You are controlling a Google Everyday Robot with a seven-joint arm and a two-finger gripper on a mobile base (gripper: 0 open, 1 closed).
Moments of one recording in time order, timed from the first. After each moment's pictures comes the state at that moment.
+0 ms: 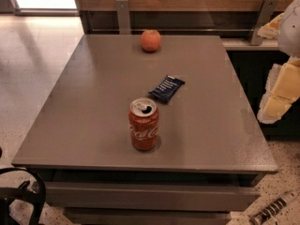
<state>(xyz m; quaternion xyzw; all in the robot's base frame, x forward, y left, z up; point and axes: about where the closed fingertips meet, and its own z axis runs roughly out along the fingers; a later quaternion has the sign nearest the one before) 0.438 -0.213 0.988 -0.60 0.78 -0.05 0.18</state>
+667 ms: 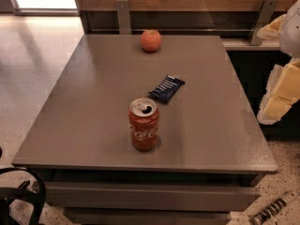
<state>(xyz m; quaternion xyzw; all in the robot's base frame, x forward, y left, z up) 0.437 -0.214 0.987 -0.60 0.78 -0.03 0.19</state>
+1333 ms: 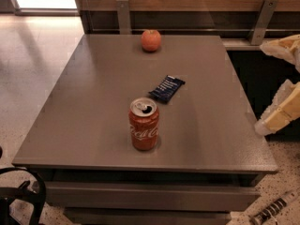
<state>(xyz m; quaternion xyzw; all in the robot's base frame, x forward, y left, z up) 0.428 -0.208 0.968 -0.57 0.75 0.10 0.32</state>
